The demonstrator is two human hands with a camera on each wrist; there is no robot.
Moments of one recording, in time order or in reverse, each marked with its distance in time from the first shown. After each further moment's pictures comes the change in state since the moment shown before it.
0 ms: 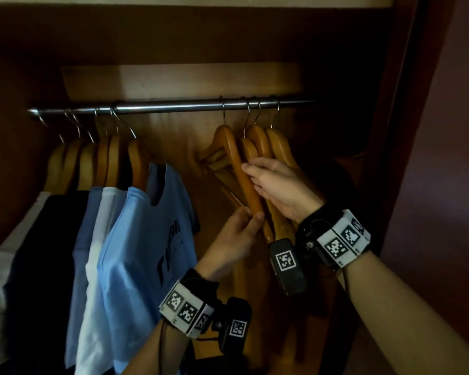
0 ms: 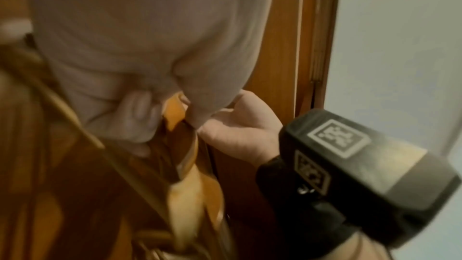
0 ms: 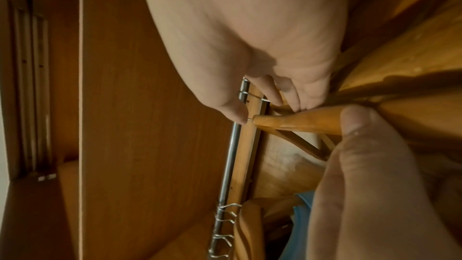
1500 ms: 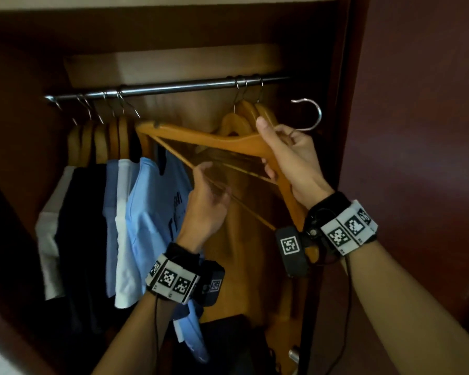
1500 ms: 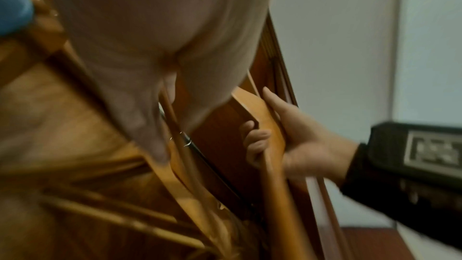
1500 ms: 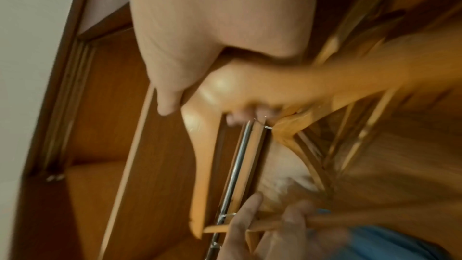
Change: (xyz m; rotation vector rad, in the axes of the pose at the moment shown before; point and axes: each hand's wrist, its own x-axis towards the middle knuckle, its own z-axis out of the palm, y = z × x) left_hand -0.085 0.024 -0.024 0.361 0.330 0.259; right_hand -0.139 -0.025 -0.012 0.220 0.245 -0.236
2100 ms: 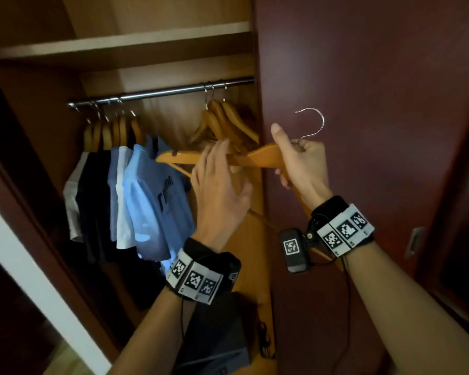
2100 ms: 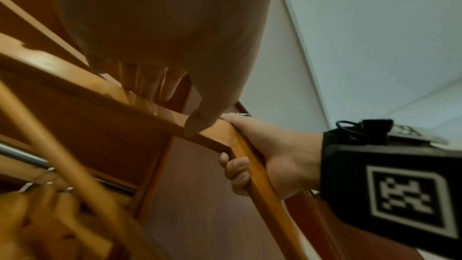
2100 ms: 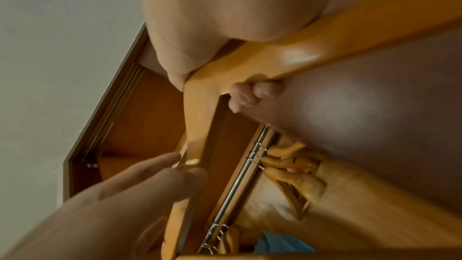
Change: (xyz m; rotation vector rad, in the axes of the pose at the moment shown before) left_hand -0.158 0.163 0.060 0.408 0.193 0.277; right_hand -0.144 -0.053 -0.132 -0.095 0.202 -0.011
